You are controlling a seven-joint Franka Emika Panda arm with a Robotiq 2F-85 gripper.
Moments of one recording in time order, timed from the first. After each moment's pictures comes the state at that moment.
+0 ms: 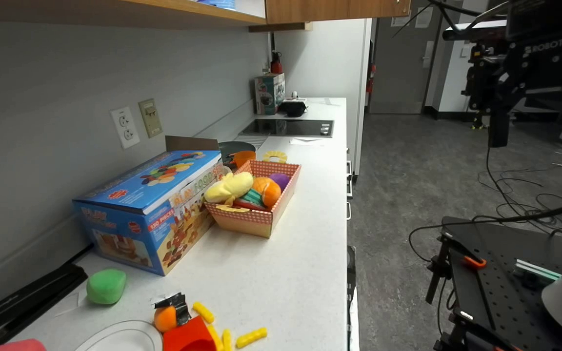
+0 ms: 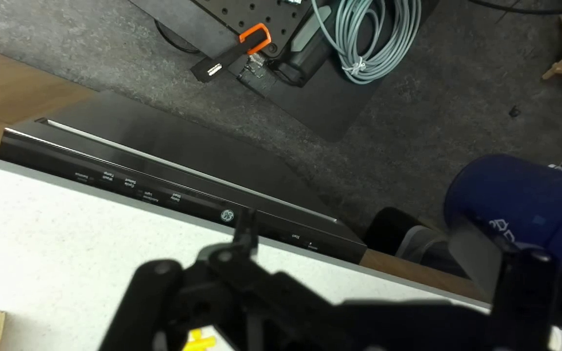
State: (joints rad) arm 0.25 -0.94 0.02 -2.67 0.24 1.65 -0.40
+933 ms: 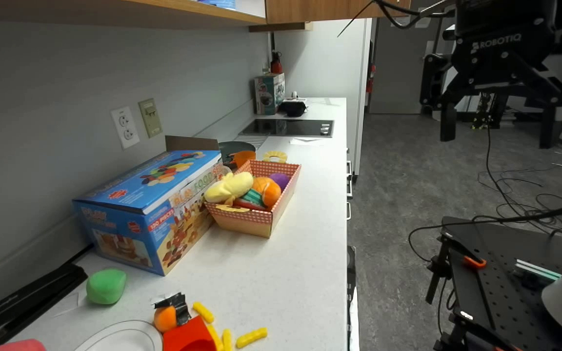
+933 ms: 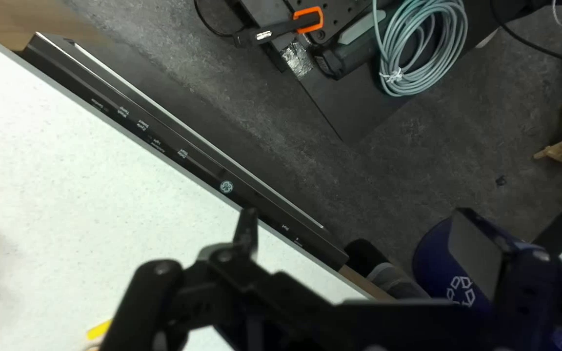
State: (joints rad) arm 0.29 -0.75 -0.01 -2.54 0.18 1.69 -0.65
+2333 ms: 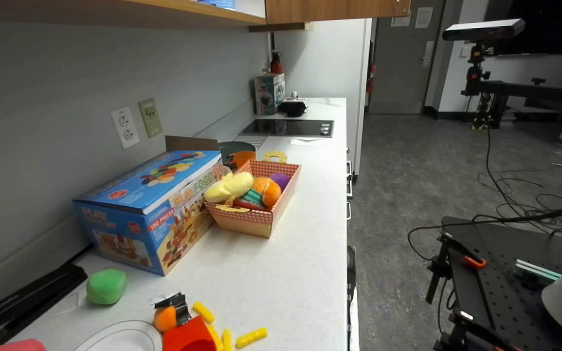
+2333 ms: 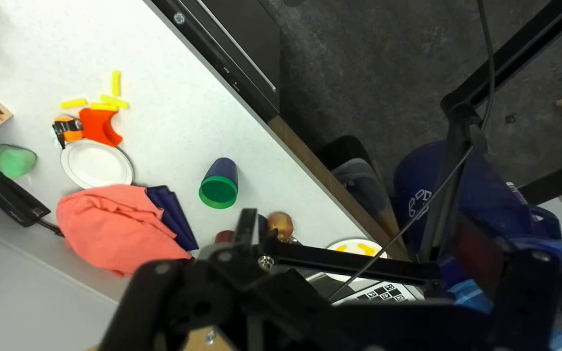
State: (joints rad) arm 0.44 -1.03 0.27 -2.24 0.35 1.56 -0.40
